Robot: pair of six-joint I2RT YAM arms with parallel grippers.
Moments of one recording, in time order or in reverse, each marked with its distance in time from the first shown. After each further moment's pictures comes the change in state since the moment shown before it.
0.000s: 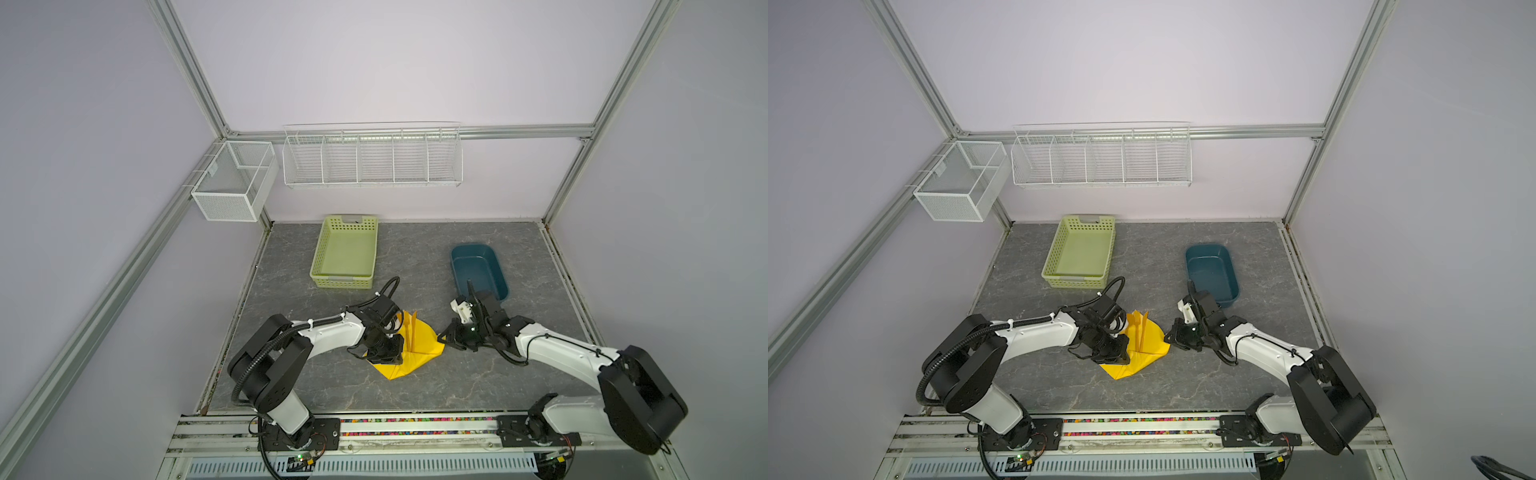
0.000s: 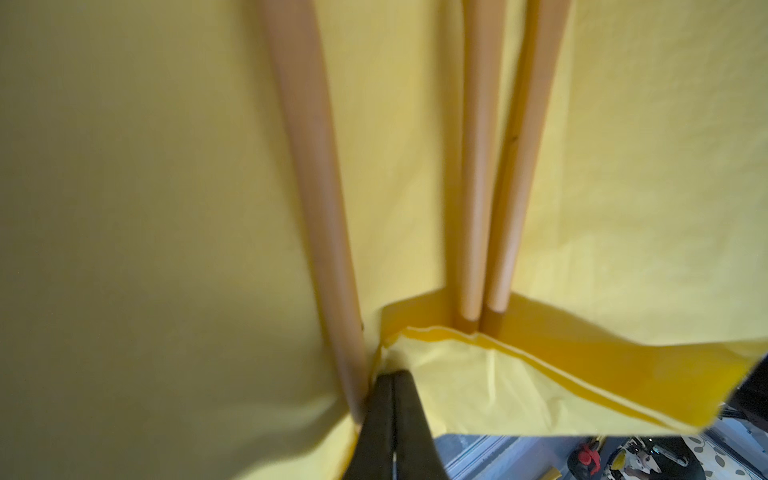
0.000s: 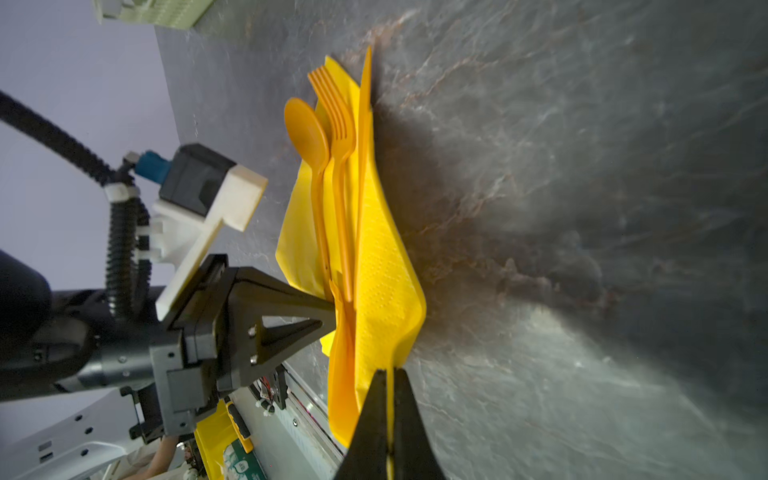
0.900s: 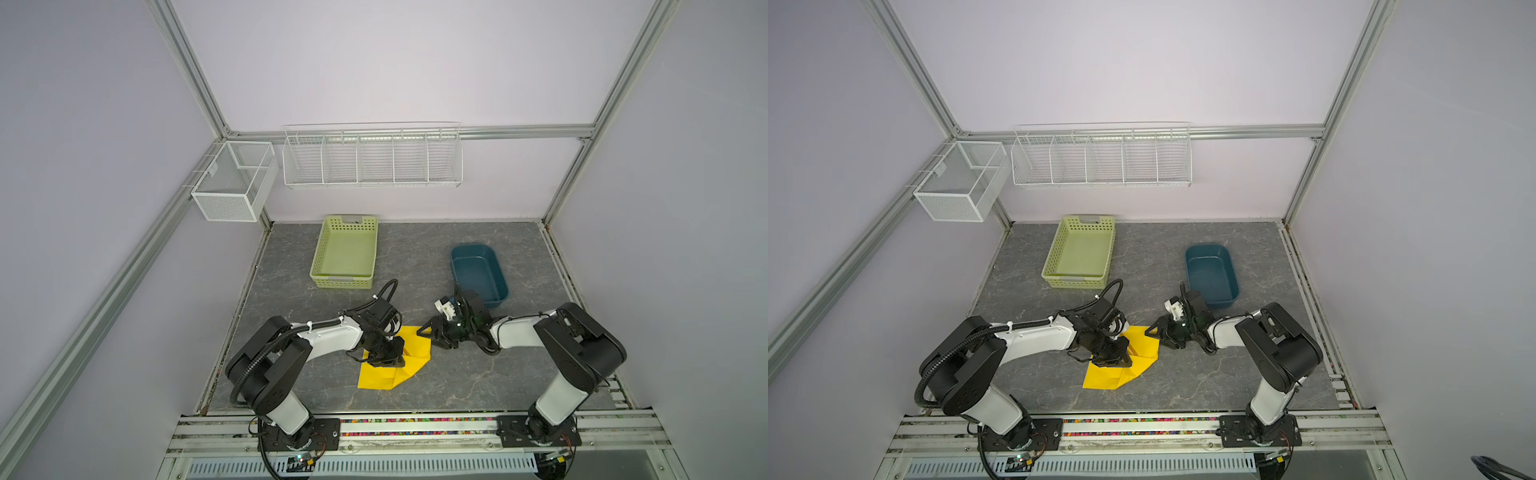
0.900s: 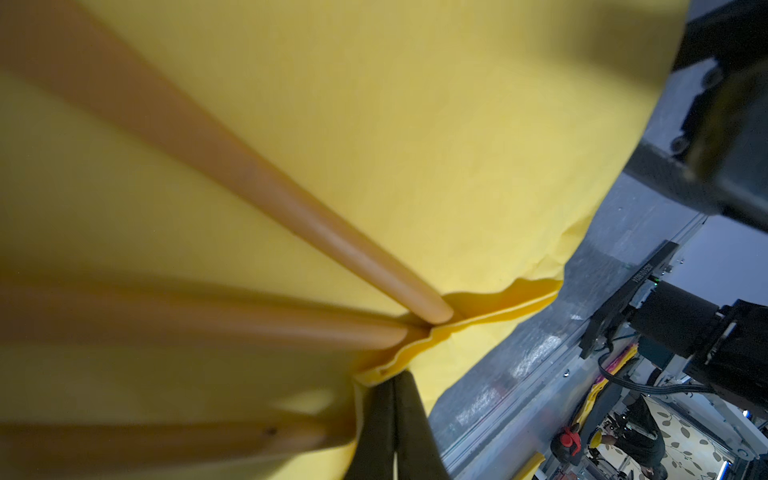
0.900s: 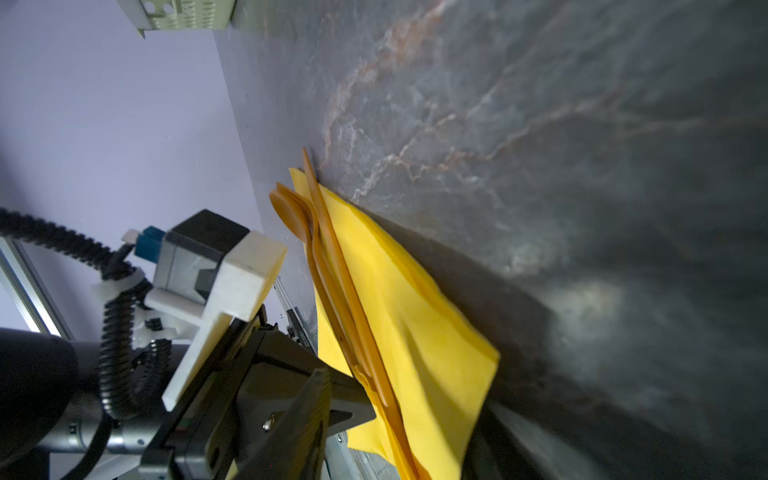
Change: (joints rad) left arm 0.001 -0.017 -0.054 0.075 0.056 -0.018; right arm -0.064 0.396 -0.006 0.538 -0.263 0.131
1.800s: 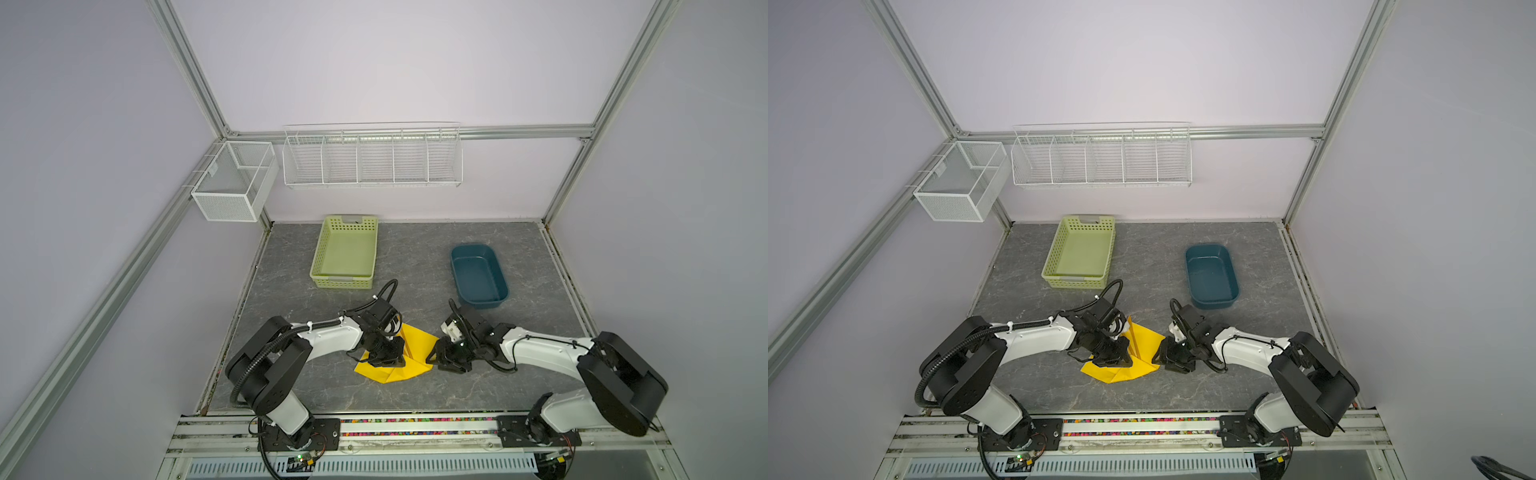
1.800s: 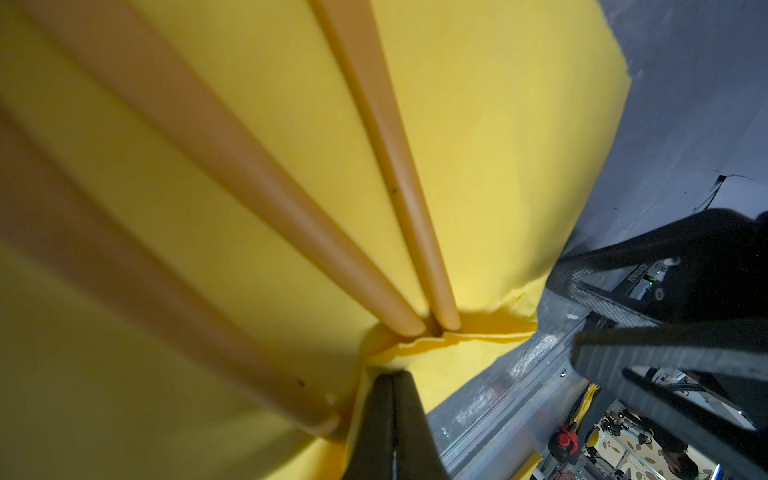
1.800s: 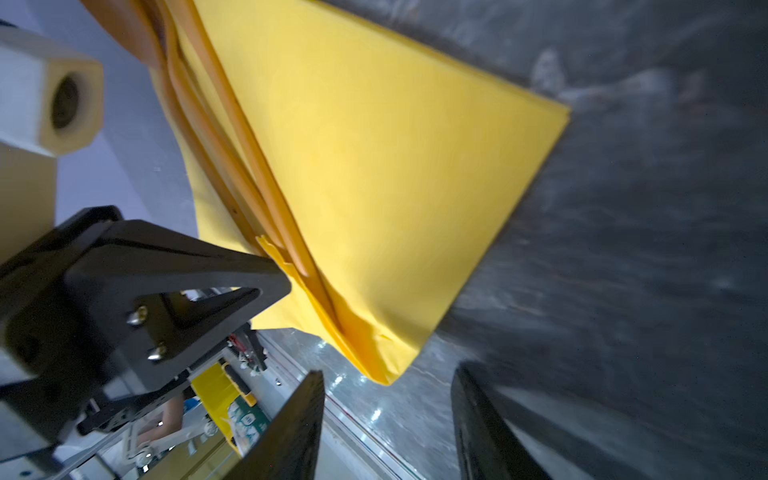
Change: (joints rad) left arm 0.000 0.000 -0.005 0.014 0.006 -0.004; right arm 0.178 -0.273 -0.043 -0.480 0.195 0.022
